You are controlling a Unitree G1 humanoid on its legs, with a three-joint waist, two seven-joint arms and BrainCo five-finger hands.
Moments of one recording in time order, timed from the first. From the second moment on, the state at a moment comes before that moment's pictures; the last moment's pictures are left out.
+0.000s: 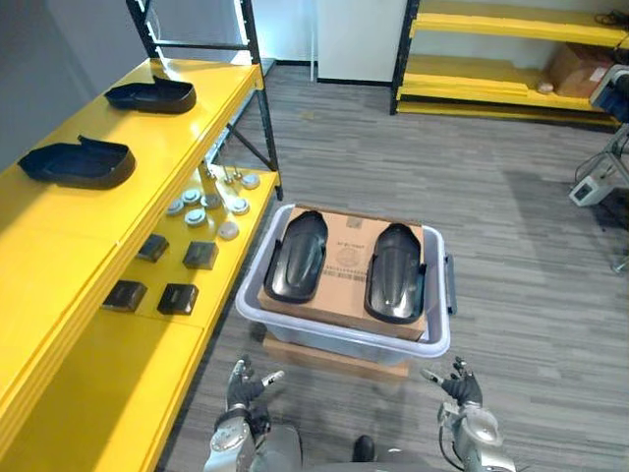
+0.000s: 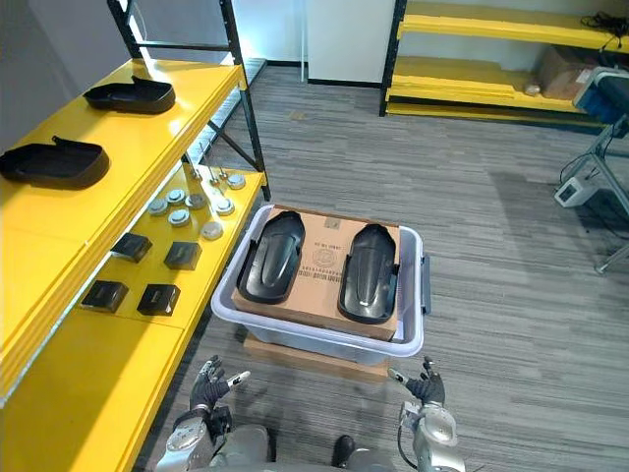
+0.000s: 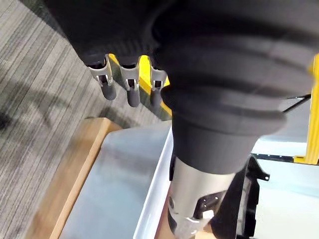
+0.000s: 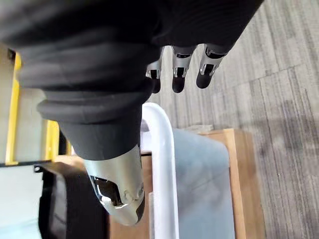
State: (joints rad) left arm 0.12 0.00 0.05 0.70 -0.17 -0.16 0.13; right arm 0.07 -0.09 -0.23 0.78 0.15 -0.11 -0.13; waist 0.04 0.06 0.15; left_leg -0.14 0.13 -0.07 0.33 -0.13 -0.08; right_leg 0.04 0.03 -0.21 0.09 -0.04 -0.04
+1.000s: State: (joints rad) left arm 0.18 0.09 0.04 0.70 -0.16 -0.16 0.11; right arm -0.07 -0.32 -0.45 0.22 0.04 -0.15 -0.31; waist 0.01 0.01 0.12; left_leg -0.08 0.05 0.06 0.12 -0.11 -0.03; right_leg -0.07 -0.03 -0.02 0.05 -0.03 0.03
